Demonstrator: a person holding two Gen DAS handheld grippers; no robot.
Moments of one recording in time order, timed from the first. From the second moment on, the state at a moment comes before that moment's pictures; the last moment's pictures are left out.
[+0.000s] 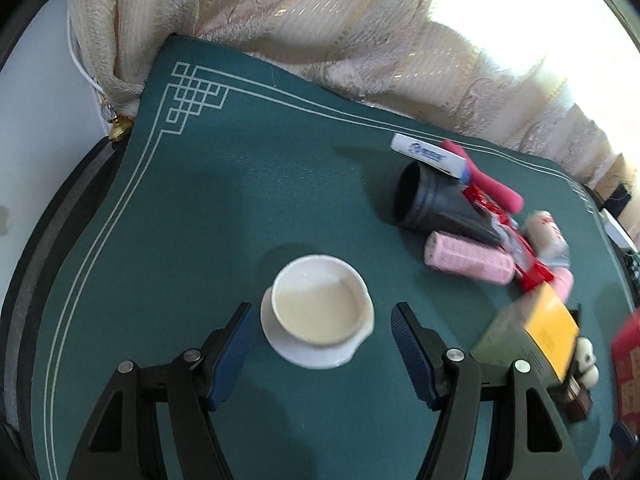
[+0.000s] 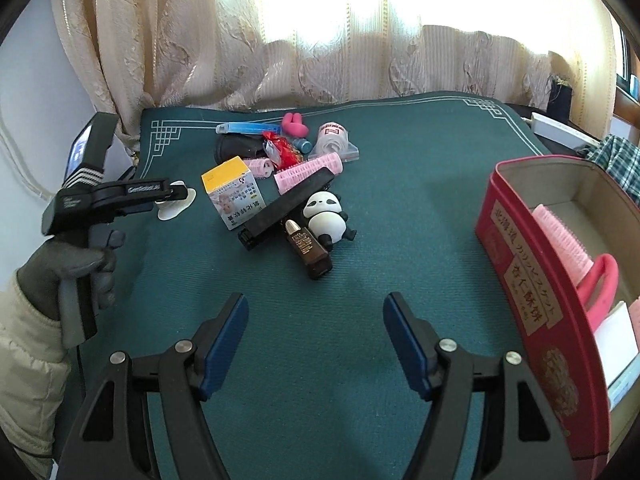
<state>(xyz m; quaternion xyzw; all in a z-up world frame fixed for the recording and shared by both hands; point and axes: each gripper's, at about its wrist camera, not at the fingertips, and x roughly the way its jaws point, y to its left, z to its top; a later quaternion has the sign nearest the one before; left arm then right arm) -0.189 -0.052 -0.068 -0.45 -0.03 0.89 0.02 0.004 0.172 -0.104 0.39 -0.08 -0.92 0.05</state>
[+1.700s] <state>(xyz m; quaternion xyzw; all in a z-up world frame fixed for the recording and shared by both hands) -0.152 -0.037 -0.045 -0.40 -0.05 0.91 0.11 -0.037 0.152 -0.112 0.41 -0.09 -0.90 0.07</state>
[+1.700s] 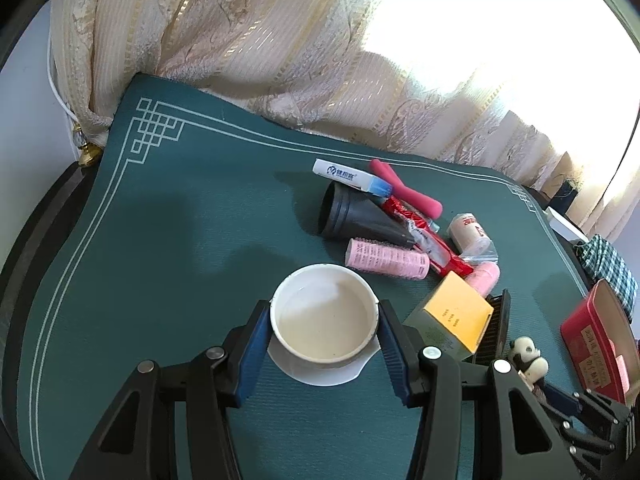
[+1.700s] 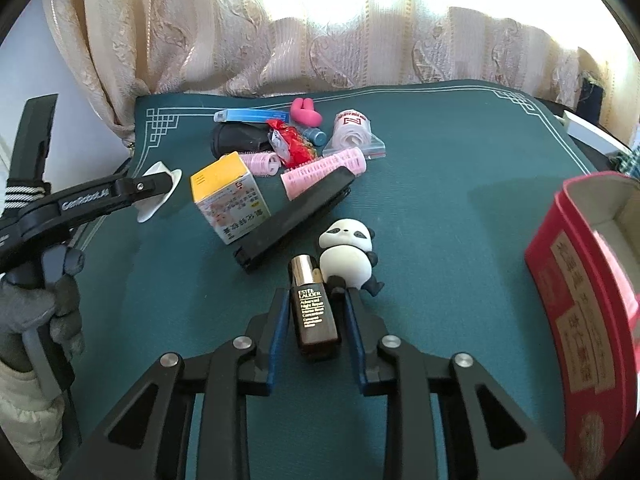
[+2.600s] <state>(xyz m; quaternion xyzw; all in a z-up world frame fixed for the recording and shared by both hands) -0.117 -0.016 -0.022 -0.37 -0.05 0.91 0.17 0.027 0.148 -0.123 0.44 -0.04 -0.89 0.05</state>
